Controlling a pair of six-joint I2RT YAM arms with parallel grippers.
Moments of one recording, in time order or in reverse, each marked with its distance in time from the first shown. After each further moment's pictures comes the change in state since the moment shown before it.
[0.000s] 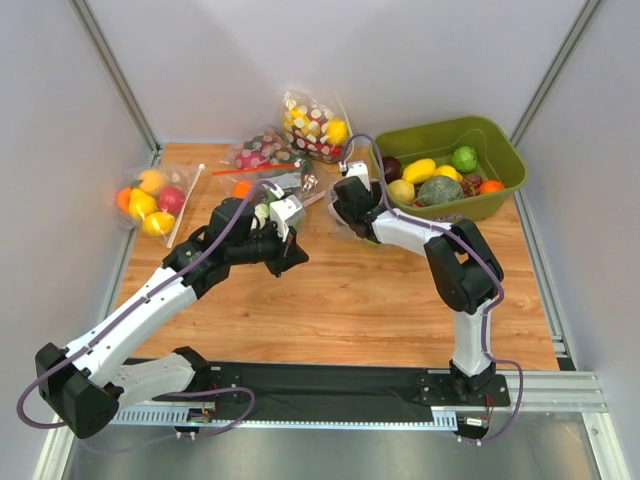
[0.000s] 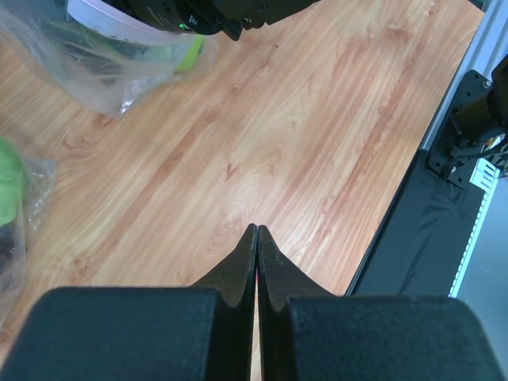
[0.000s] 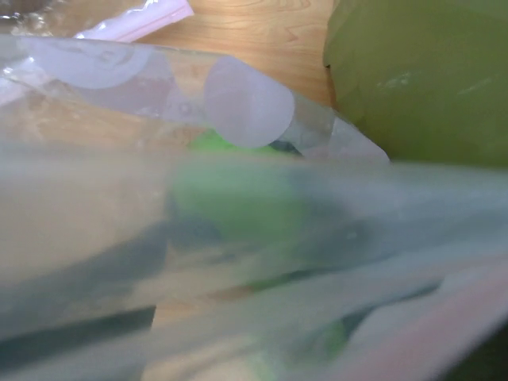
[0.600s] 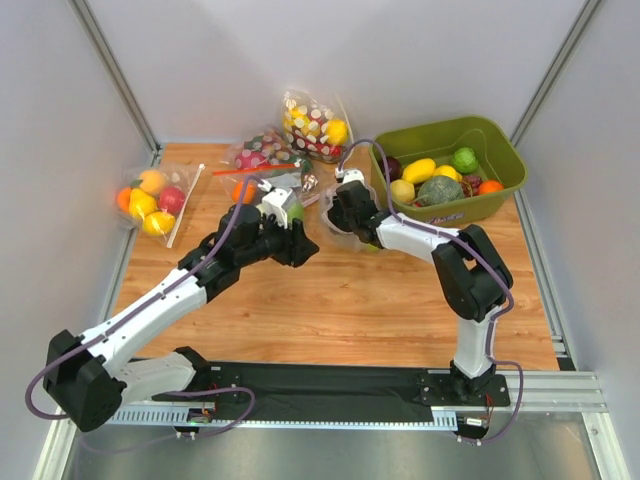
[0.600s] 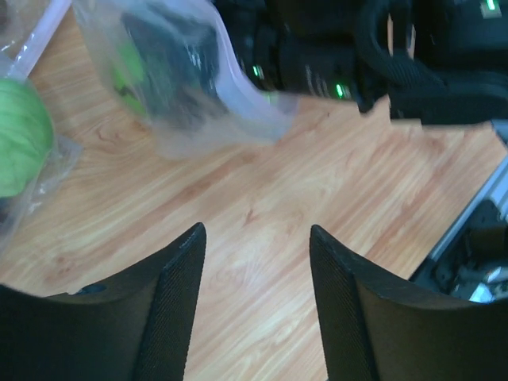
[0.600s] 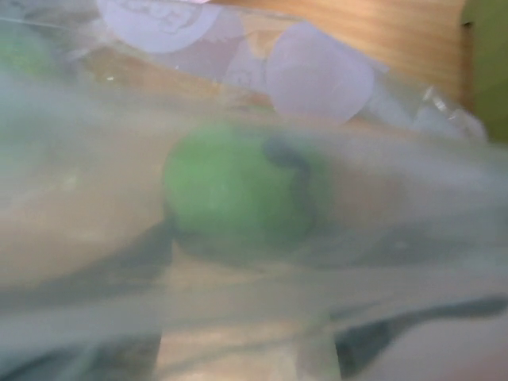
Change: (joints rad) left arm -0.010 0.026 -0.123 0.256 -0.222 -0.290; right arm 0.013 -0.069 -0.066 -0.003 -0.257 0.056
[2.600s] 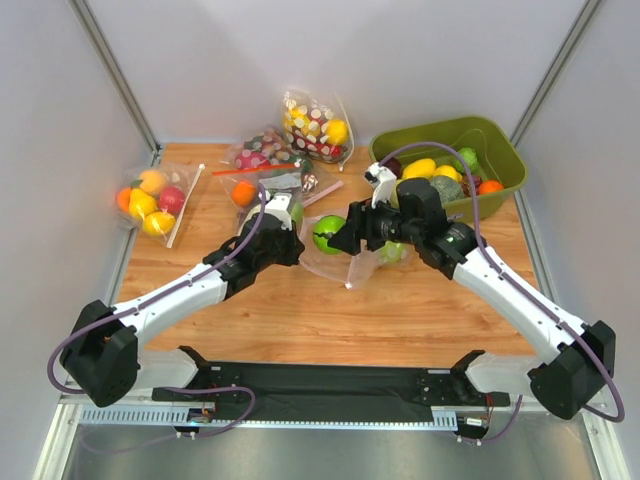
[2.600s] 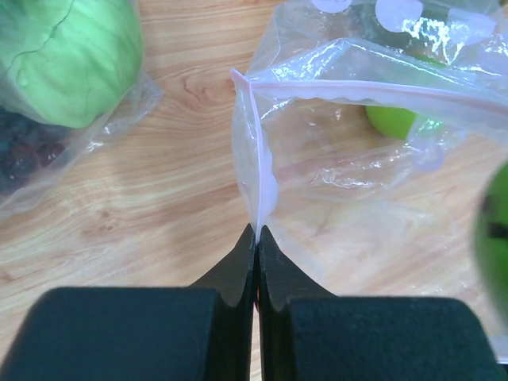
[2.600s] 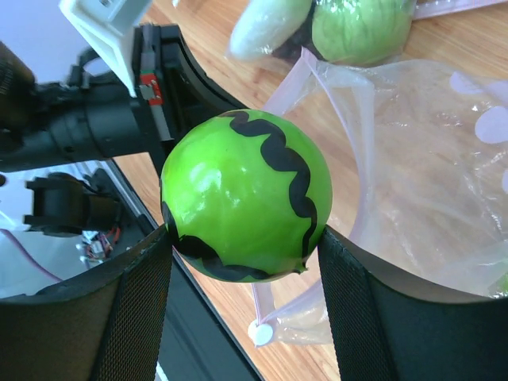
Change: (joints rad) left arm -0.029 0.164 -0.084 0.122 -0.304 -0.146; right arm 0.015 -0.676 -0.152 -0.282 -0.629 0.091
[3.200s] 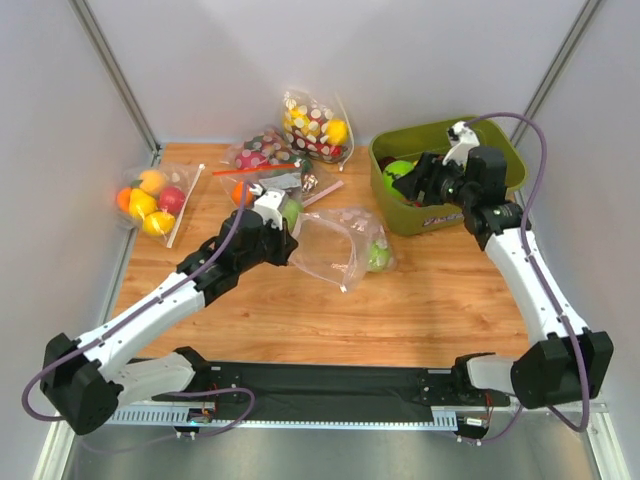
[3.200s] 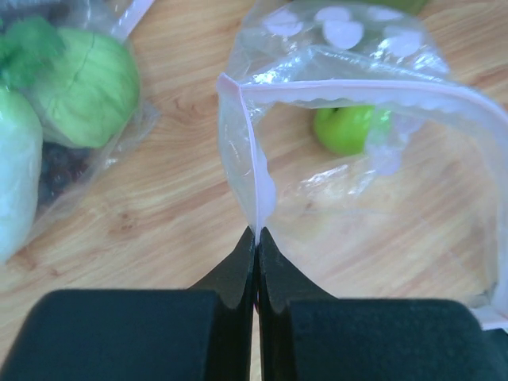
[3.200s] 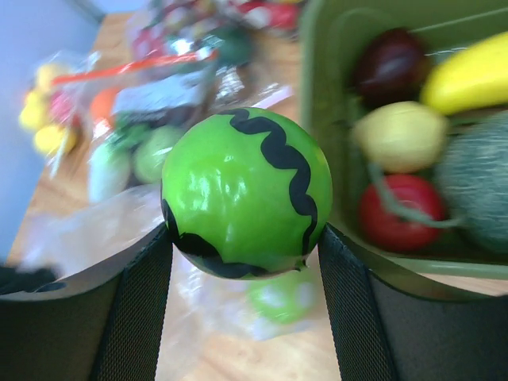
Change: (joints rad) left arm 0.006 -0.151 0.047 -0.158 0.049 0.110; right arm -0.446 -0.001 0.055 0.054 -0.019 -0.018
